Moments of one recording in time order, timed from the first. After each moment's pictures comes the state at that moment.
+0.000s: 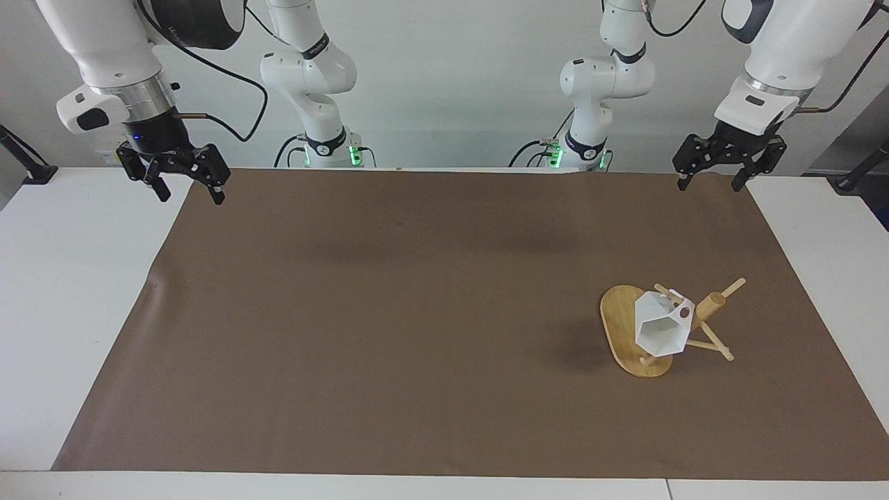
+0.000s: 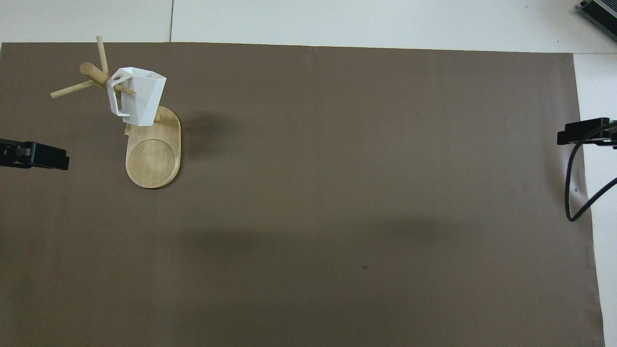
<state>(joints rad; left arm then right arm) -0.02 -0.09 -0.05 -1.65 0.02 1.61 0.03 -0.02 -0.03 -0.09 -1.62 0.01 1.73 -0.02</state>
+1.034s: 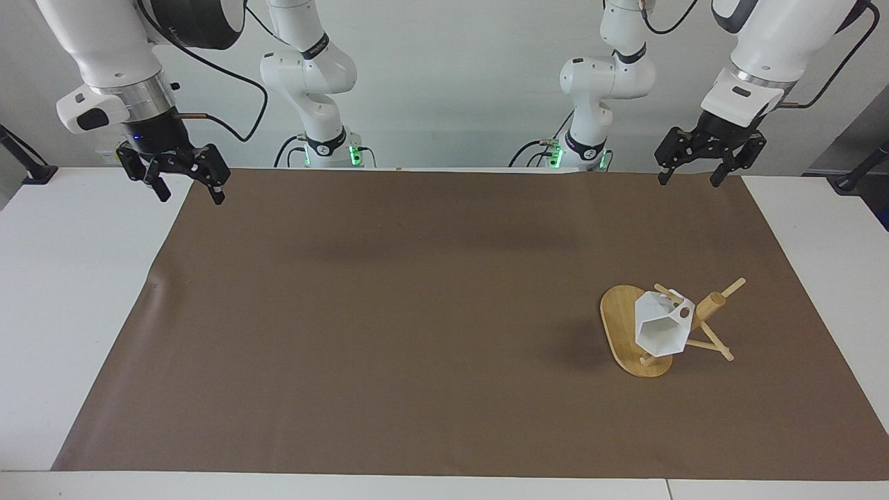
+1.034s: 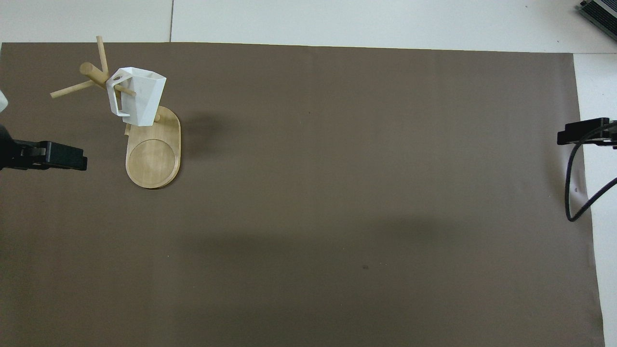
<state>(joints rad) -0.09 -0.10 -0.02 -1.64 -0.03 1.58 -0.04 -0.02 -0.03 -0.09 -1.62 0.01 1.73 -0.02</state>
